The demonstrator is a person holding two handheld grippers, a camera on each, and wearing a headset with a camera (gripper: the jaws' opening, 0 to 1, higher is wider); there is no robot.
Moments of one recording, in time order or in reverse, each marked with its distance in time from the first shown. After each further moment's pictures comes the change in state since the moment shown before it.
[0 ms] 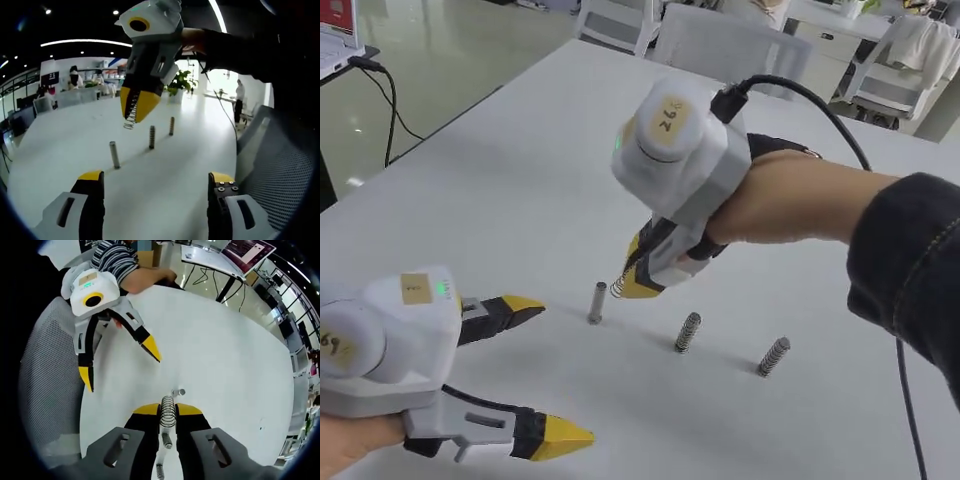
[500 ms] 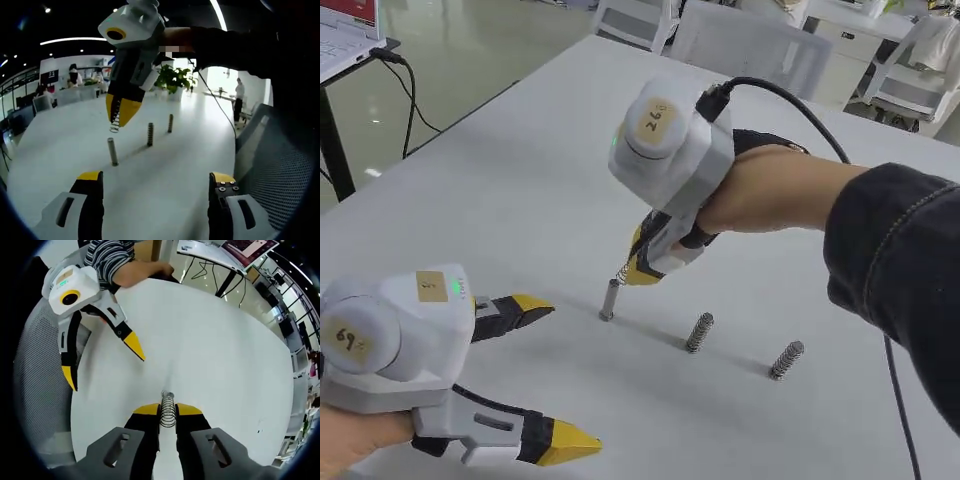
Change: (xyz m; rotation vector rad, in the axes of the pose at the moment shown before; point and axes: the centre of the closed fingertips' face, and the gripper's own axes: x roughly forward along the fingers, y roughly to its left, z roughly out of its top) left arm -0.001 -0.002 -0.005 -0.001 0.019 -0.006; right arm 0.023 -0.020 -0.002 -0.009 0.043 -0.005
